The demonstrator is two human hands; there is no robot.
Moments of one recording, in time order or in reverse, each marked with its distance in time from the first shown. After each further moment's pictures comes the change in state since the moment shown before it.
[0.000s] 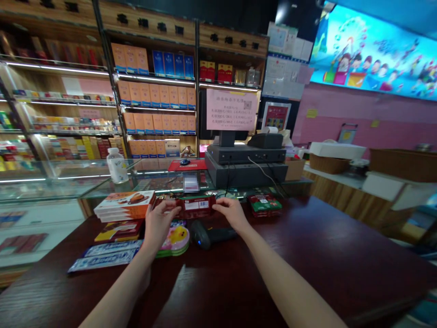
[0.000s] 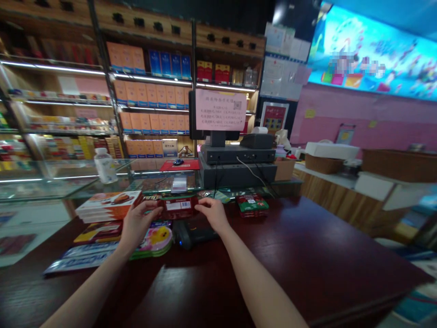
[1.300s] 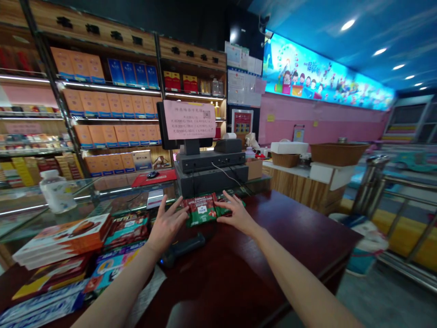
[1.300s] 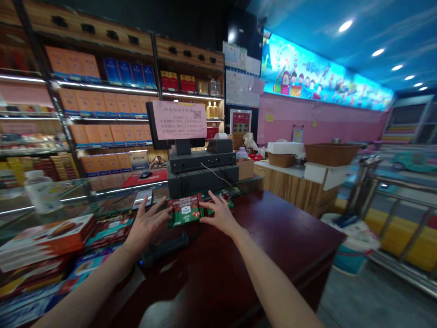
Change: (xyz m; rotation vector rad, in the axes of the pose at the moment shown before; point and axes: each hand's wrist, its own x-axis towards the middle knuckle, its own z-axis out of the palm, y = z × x) left_hand 0.016 0.086 0.083 0.275 -0.108 0.964; right_hand -0.038 0.002 -0.155 -0.698 -0.024 -0.175
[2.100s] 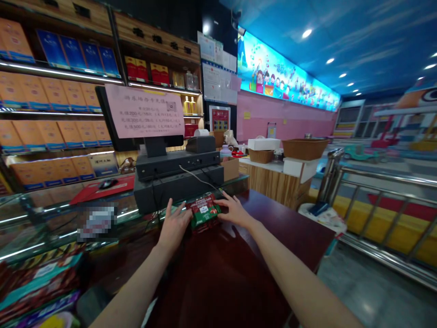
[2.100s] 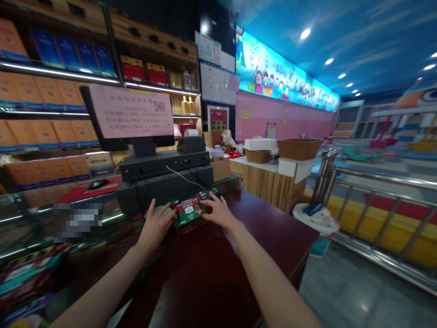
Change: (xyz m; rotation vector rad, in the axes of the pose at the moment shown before) left_hand 0.089 0.051 0.145 -0.157 -0.078 -0.072; right_hand 0.008 0.127 -0.050 -0.087 -0.119 0.246
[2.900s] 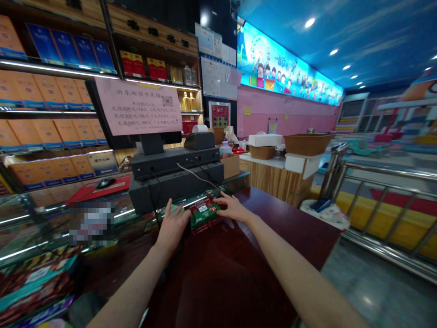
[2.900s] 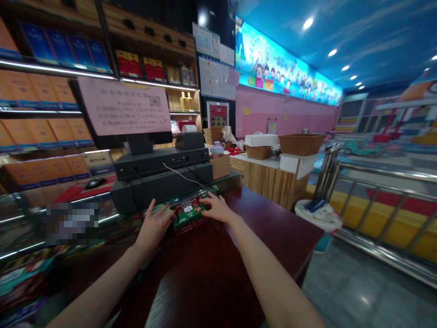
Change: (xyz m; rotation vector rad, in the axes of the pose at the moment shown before) left_hand 0.000 -0.007 0.014 0.016 -0.065 -0.004; right_hand 0.017 0.014 0.005 0.069 -0.104 0.039
